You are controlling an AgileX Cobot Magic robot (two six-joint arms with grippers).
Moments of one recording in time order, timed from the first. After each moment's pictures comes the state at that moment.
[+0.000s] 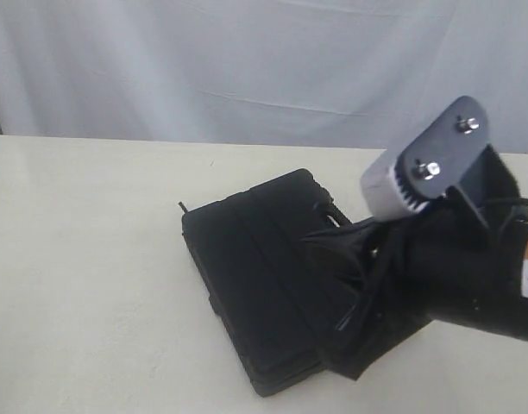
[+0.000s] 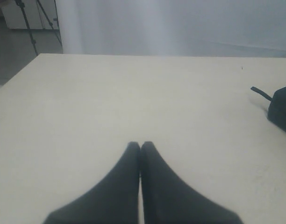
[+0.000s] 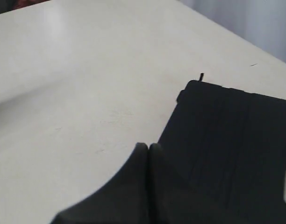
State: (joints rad) left arm 0.07 0.00 0.00 0.00 0.35 0.01; right arm 0.39 1.01 -0.64 0.16 0.20 -0.19
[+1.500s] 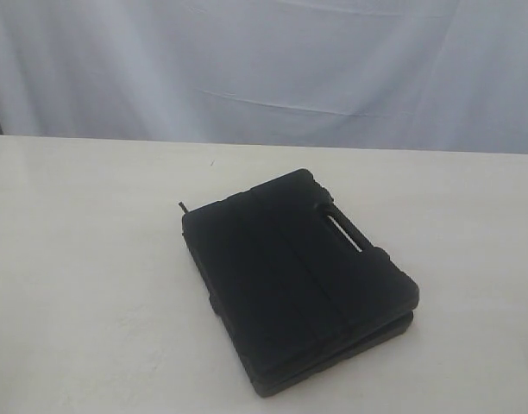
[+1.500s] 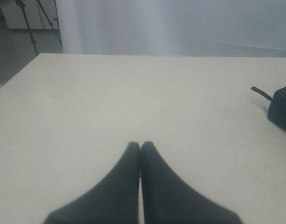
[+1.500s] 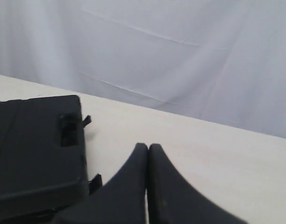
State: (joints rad) left arm 0.07 0.00 0.00 0.00 0.35 0.01; right arm -0.30 0.16 0.00 0.00 0.00 -0.13
